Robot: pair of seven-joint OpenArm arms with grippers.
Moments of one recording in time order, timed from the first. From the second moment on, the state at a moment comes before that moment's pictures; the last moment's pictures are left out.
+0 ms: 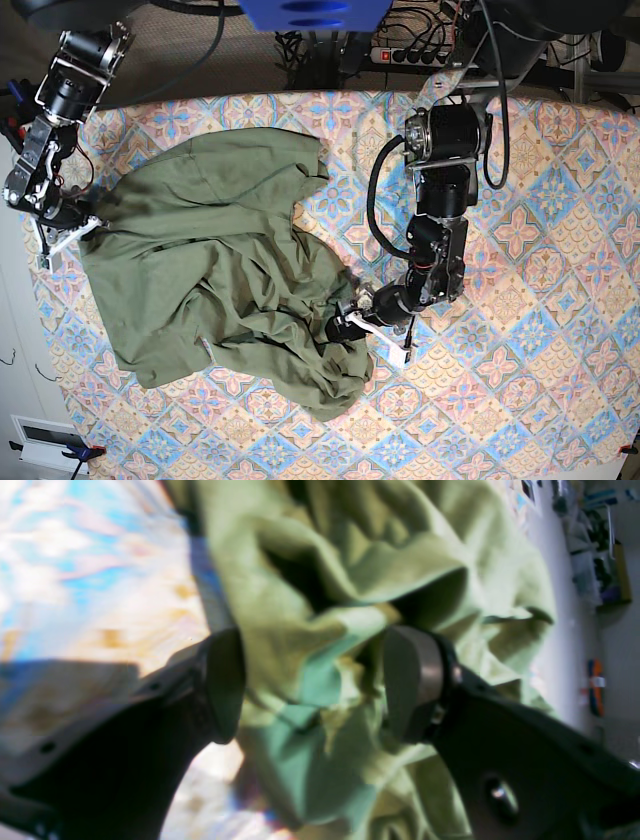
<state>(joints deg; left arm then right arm) -34.3 4.5 -12.2 36.7 -25.4 -24.9 34.1 7.6 24.5 29.0 68.8 21.9 24.6 -56.0</state>
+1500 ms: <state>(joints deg) 23.5 -17.0 -24.0 98.5 -53.1 -25.8 54.0 23.1 24.7 28.7 52.1 18.3 25.3 -53.0</state>
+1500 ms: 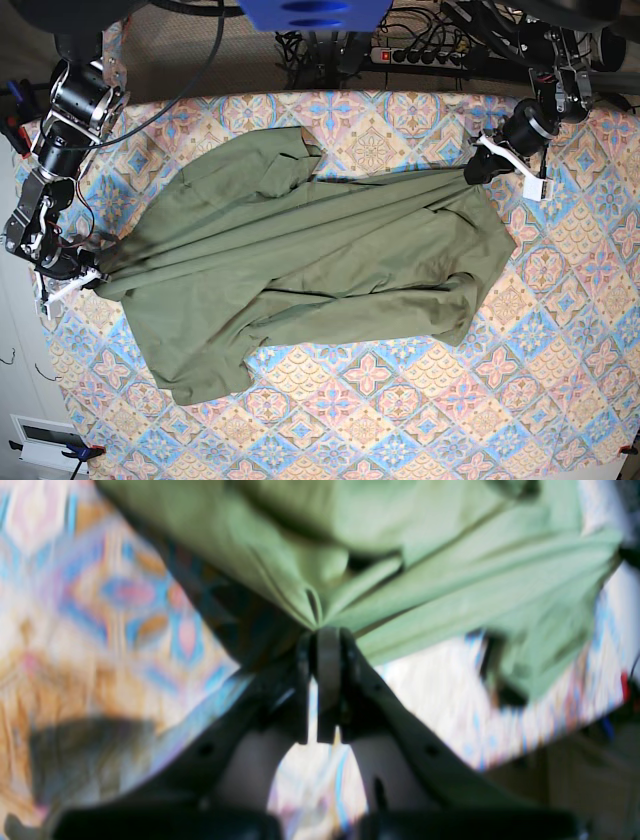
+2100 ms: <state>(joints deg) 3.6 -24.3 -24.7 91.2 -51.3 -25.3 61.1 19.1 24.3 29.0 54.5 17.1 24.5 -52.2</state>
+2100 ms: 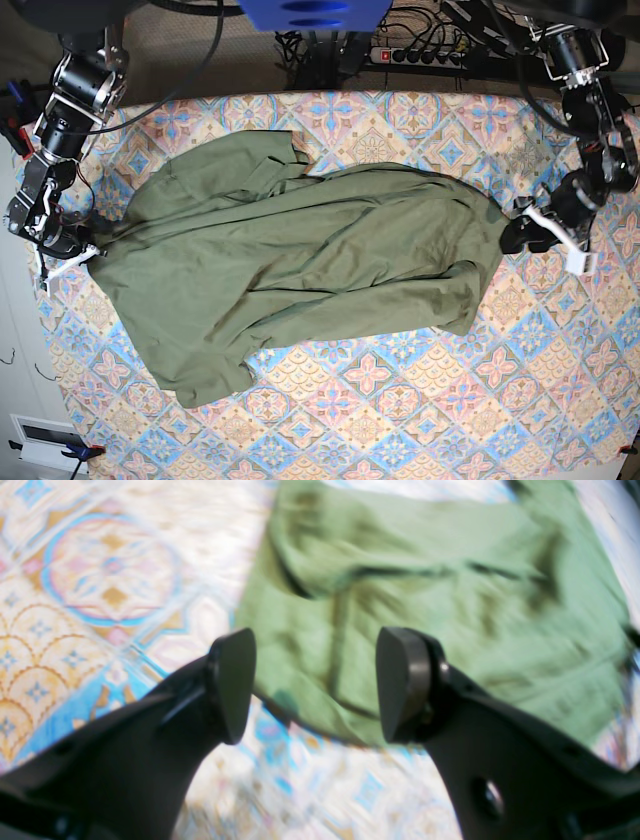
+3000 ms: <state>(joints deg) -11.7 -16.8 -22.0 69.5 -34.3 -25.3 52.7 18.7 23.3 28.9 54.5 17.0 24.4 -53.0</state>
